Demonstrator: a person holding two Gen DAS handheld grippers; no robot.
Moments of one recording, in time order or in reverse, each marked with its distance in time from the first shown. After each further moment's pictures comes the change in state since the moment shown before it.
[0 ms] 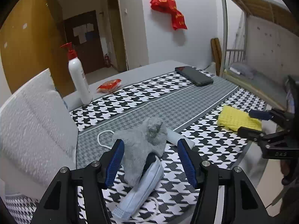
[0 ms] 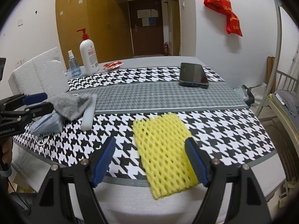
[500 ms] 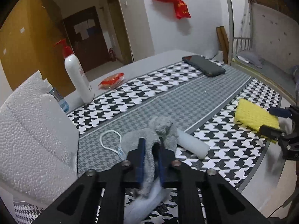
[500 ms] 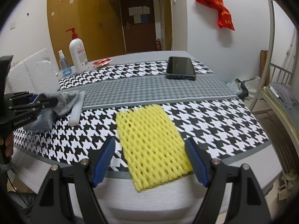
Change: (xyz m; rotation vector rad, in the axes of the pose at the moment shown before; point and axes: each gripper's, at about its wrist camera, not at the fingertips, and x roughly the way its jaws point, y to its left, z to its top) left arm 0.028 0.001 0.009 0.026 0.063 0.062; right arm 0.004 -0.018 -0.006 0.041 0.031 -0.045
